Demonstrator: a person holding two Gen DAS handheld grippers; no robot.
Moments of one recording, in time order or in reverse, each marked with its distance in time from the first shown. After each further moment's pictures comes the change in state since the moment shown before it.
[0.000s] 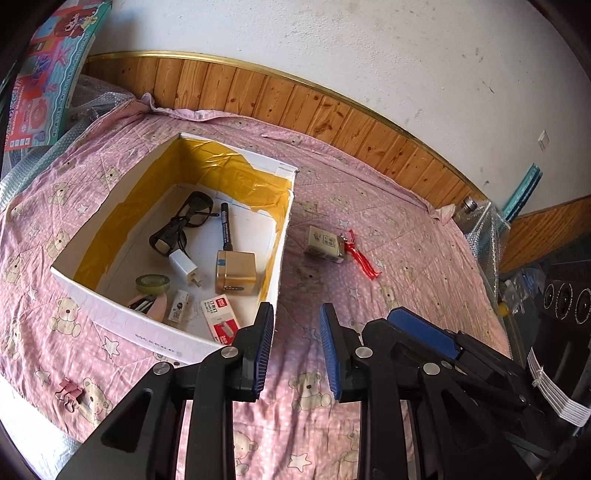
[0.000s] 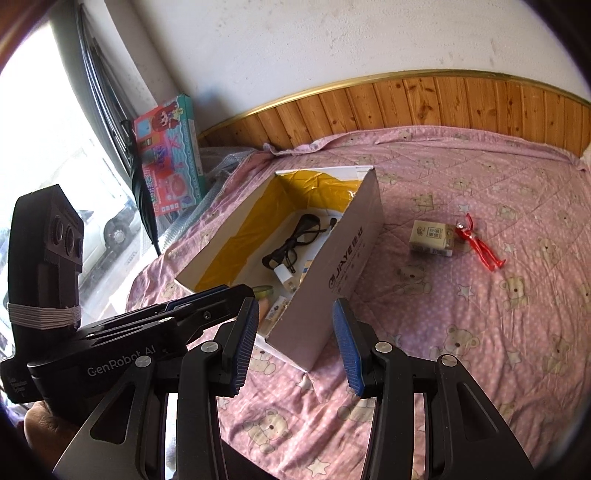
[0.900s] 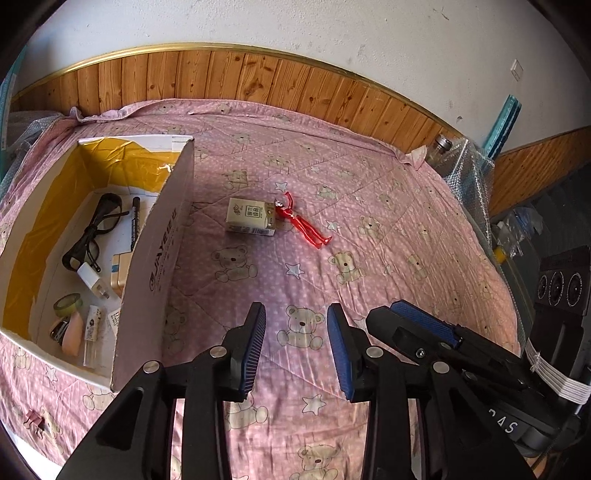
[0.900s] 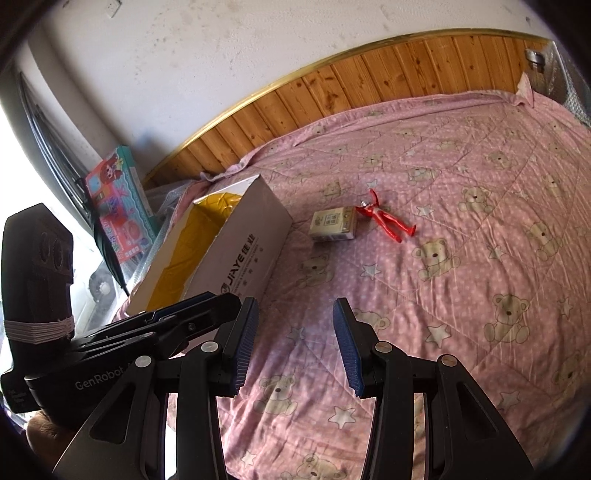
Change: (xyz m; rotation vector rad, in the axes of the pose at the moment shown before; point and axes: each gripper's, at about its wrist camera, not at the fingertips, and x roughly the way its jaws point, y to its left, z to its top) left arm 0.086 -0.104 -0.004 0.181 0.136 -0.029; right arm -0.034 -0.131 -0.018 0.237 -0.047 -0.077
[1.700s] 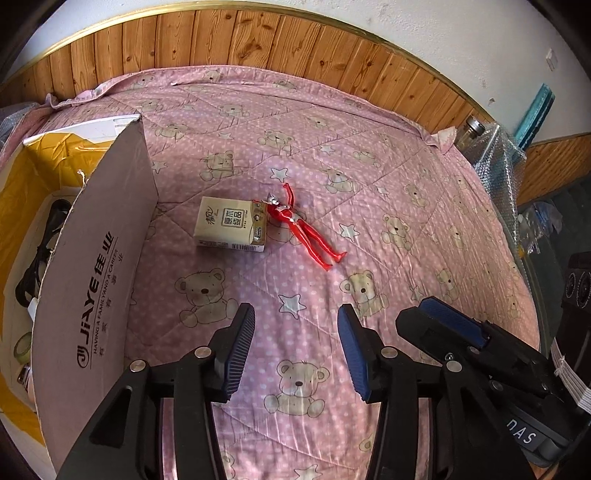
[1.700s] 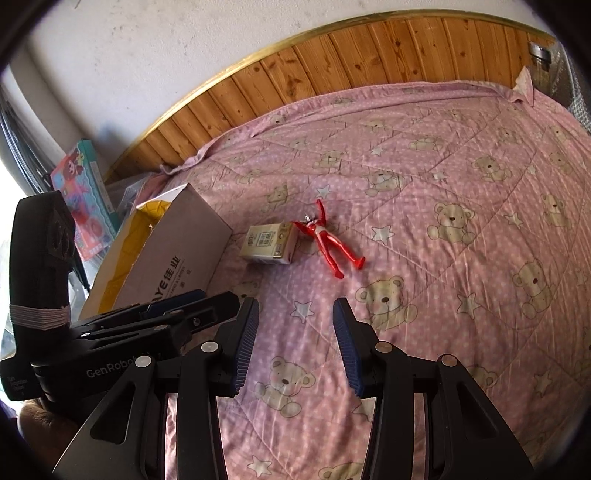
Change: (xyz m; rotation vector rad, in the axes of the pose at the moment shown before) left arm 0.111 -0.005 0.057 -0.038 0.115 0.038; right arm 0.061 -0.072 0.059 -0.022 0.086 -0.087
